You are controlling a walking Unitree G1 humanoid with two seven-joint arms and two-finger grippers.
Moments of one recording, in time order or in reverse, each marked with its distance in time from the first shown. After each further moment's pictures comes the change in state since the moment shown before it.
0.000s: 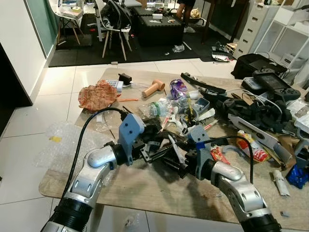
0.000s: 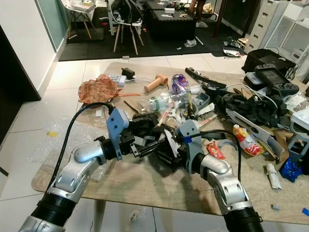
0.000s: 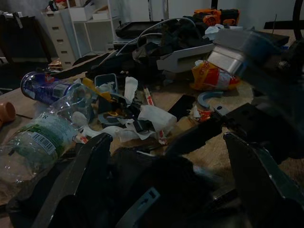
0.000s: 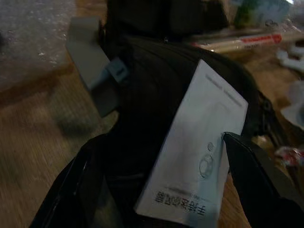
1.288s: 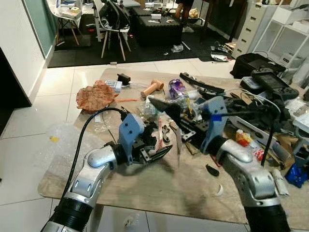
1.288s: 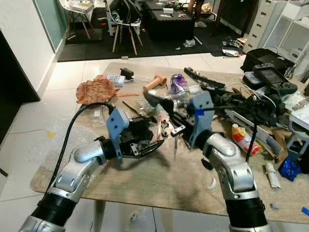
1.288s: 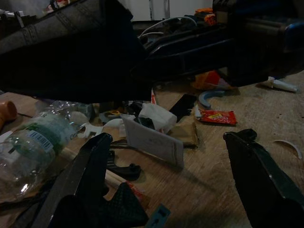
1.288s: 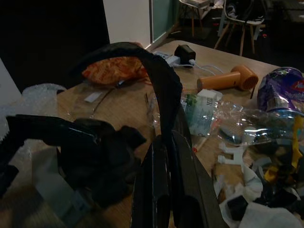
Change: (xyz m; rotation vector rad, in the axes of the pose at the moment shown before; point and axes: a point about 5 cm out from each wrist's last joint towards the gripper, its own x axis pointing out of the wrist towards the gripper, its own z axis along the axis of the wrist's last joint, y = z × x) left arm 0.000 0.000 0.000 -0.001 0.001 0.000; right arm -0.010 -0.003 0.085 -0.015 -0.242 -0.133
